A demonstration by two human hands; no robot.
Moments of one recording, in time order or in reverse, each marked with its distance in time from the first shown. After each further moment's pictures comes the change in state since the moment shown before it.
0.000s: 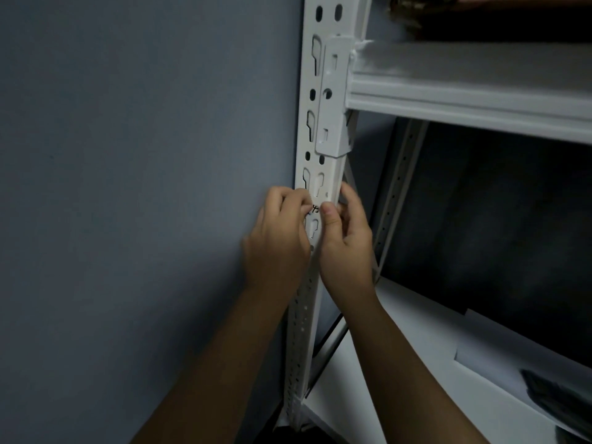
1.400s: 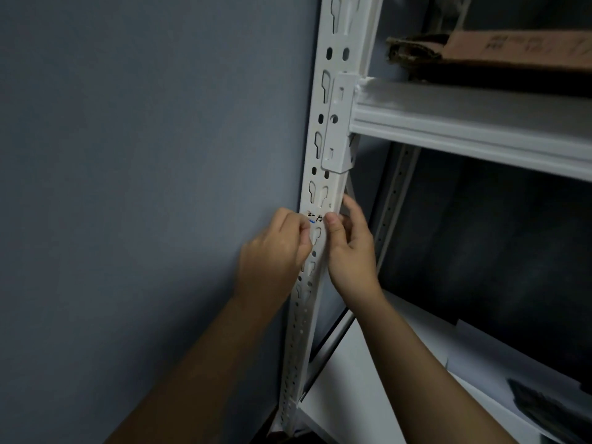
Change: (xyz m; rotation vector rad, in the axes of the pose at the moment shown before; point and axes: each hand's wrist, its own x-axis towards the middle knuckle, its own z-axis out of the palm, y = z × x) left_hand -0.006 -0.013 -0.020 0.178 -0.048 0.187; right_hand 0.001 -0.014 -0.008 0.025 -0.102 0.018
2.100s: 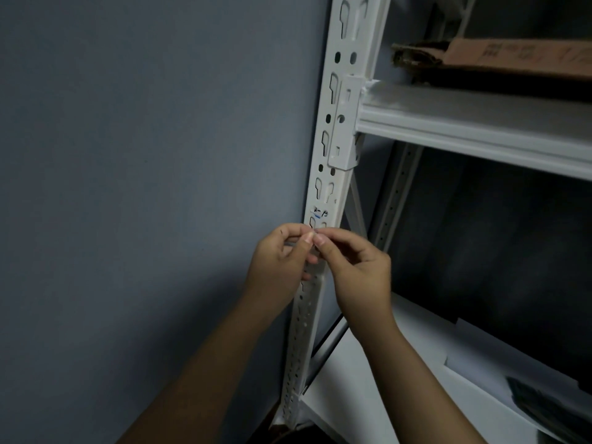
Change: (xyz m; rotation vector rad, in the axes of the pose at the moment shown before) left_hand -0.013 0.016 -0.029 -1.052 -0.264 -0.663; right_hand -0.047 -0.022 -0.003 0.062 0.025 -0.065
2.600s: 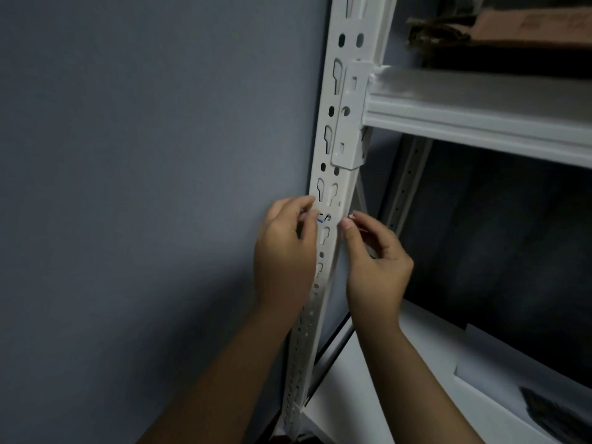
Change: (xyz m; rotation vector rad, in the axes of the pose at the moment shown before) left_hand 0.032 -0.006 0.021 0.408 0.345 0.365; right_hand 0.026 0.023 0.000 -0.038 0.319 0.002
